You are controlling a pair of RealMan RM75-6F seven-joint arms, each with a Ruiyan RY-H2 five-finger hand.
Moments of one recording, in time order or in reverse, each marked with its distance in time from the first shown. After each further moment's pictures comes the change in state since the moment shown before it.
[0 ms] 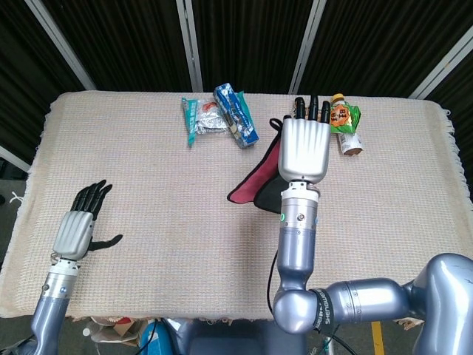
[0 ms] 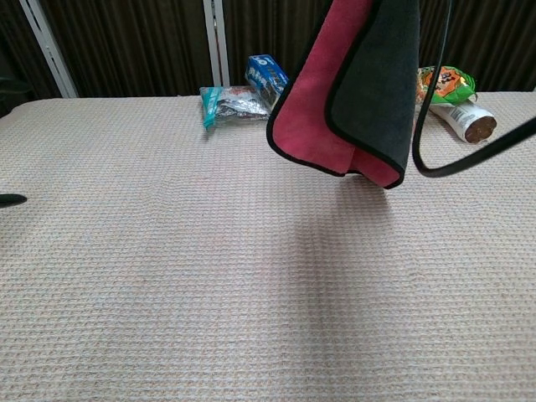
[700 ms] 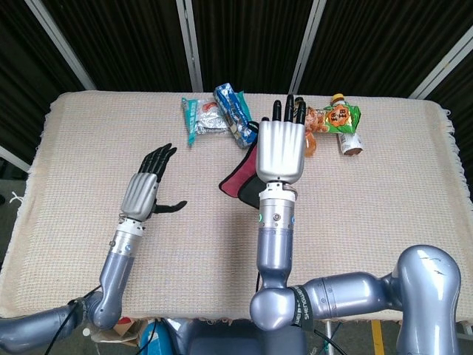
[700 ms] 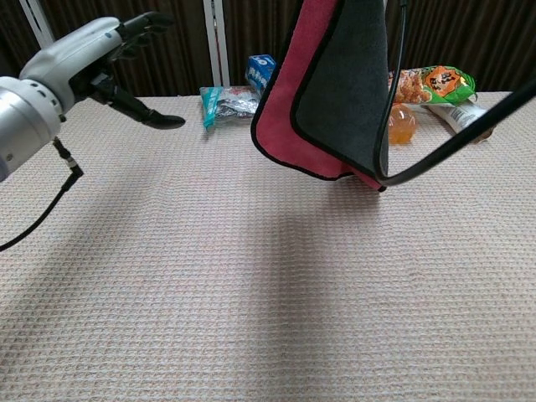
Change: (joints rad) left arm -0.309 -0.251 -0.253 0.003 -0.217 -0.169 0.126; right arm 0.127 -0.040 -0.067 0.089 0.037 0.027 0.038
